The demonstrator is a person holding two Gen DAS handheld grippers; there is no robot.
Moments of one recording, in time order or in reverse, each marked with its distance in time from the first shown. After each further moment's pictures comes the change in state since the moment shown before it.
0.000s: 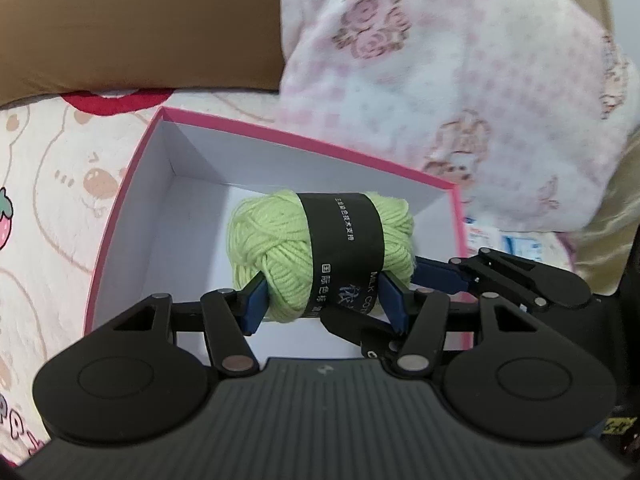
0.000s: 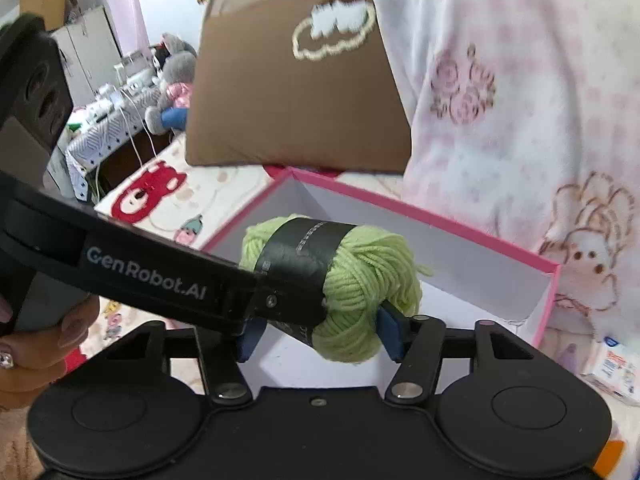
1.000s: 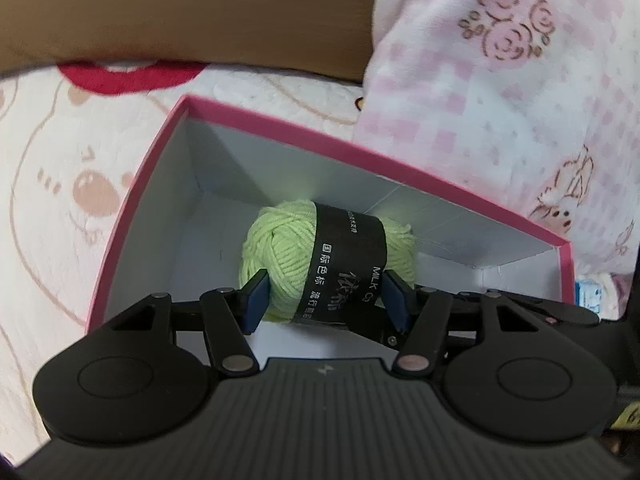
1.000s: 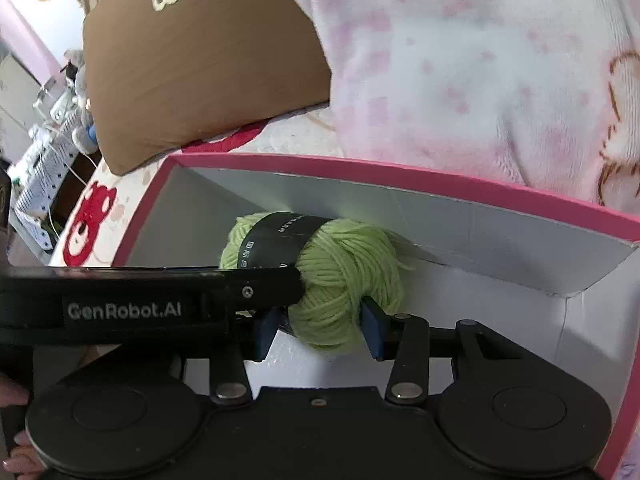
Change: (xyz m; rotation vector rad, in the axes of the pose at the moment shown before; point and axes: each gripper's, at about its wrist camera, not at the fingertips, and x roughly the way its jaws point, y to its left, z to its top) left arm 0.086 0.056 0.036 -0.113 0.038 0.047; right arm 0.098 -0.042 0.017 0.267 0.164 -0.029
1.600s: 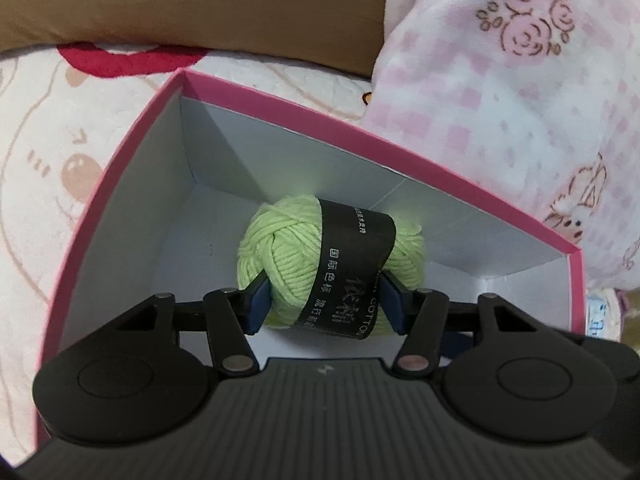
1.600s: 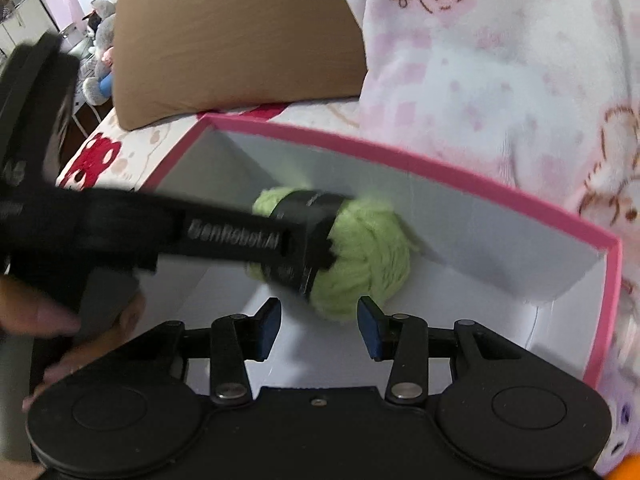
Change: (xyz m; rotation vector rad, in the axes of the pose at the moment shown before) left arm 0.011 -0.002 -0.003 -0.025 -0.013 0.018; right arm -0.025 0.011 -0.016 -0.144 0.038 -0.043
